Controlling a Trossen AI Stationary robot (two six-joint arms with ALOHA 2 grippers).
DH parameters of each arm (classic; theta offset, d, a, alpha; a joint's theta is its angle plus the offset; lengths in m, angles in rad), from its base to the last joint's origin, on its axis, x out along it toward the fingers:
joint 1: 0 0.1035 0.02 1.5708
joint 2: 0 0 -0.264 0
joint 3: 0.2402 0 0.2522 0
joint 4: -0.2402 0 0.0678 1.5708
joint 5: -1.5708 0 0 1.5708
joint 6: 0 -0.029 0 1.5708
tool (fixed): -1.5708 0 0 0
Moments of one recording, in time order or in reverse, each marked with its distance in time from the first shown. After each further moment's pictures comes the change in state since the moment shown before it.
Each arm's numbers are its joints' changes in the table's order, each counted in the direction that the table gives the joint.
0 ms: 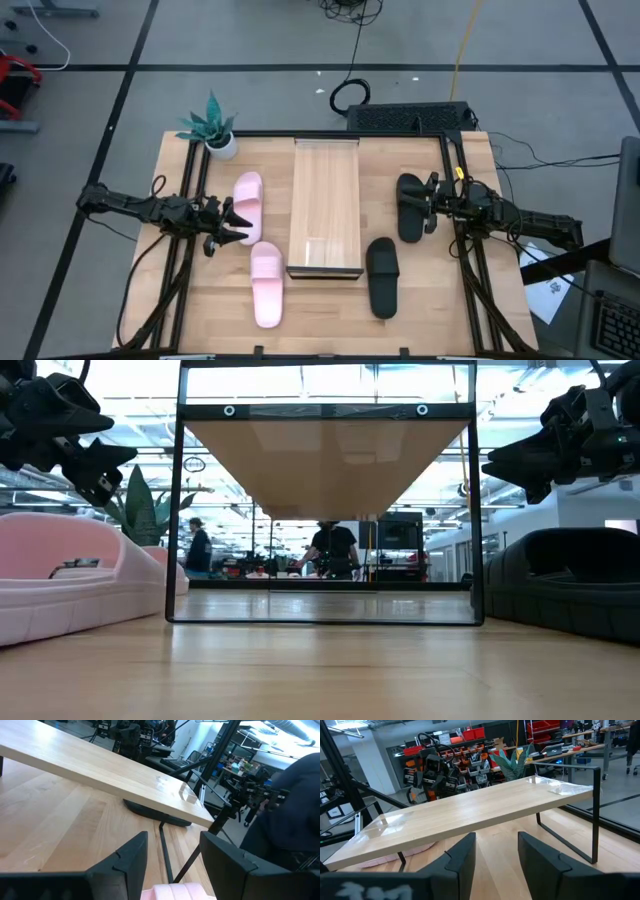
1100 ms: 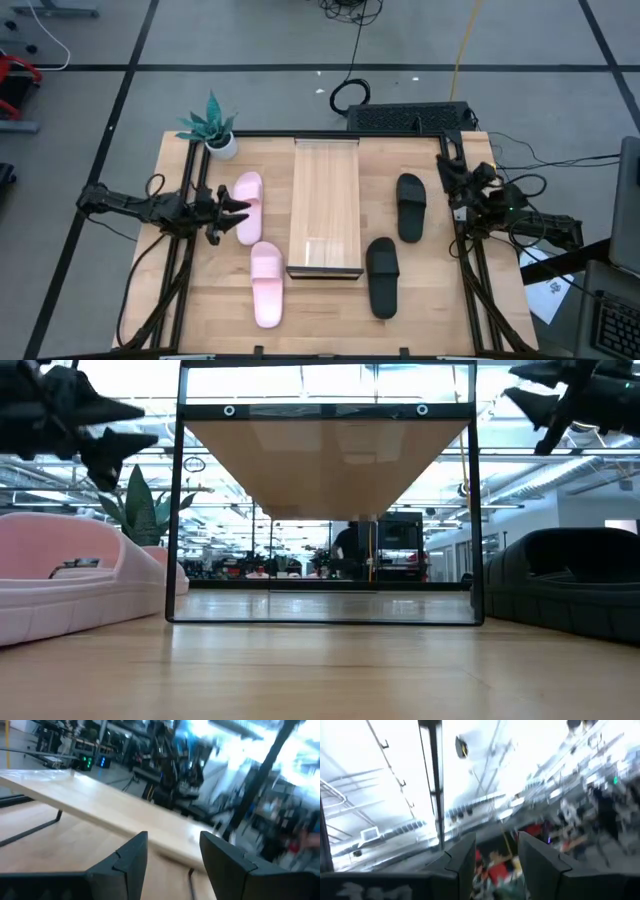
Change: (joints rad) left arm 0.000 0.000 -0.002 0.181 -0.251 -0.026; right arm 0.000 -0.002 0.000 0.683 0.265 -0.101
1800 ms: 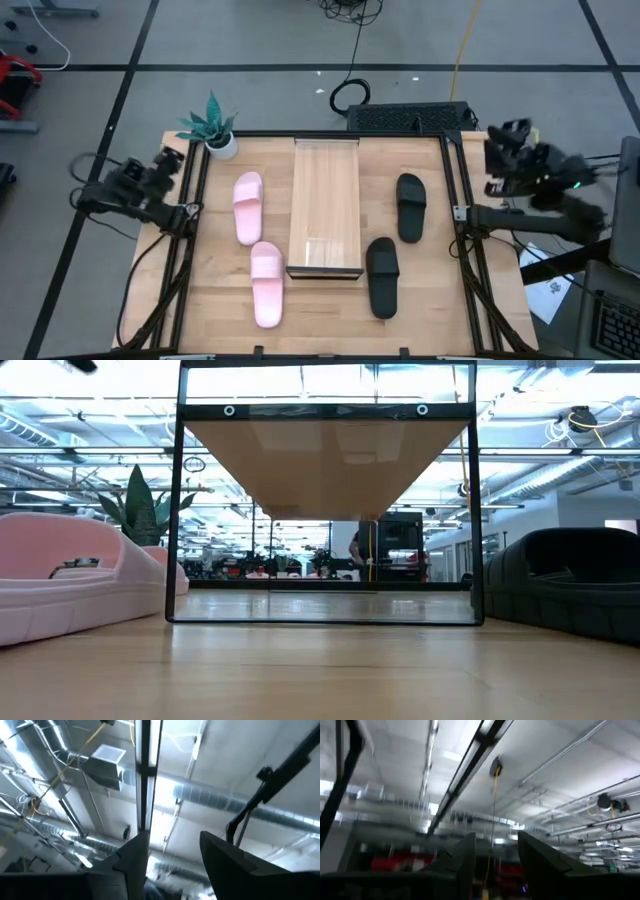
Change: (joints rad) left arm -0.003 0.000 0.255 0.611 0.020 -0.358; right arm 0.000 -0.279 0.702 -0.424 -0.188 0.523
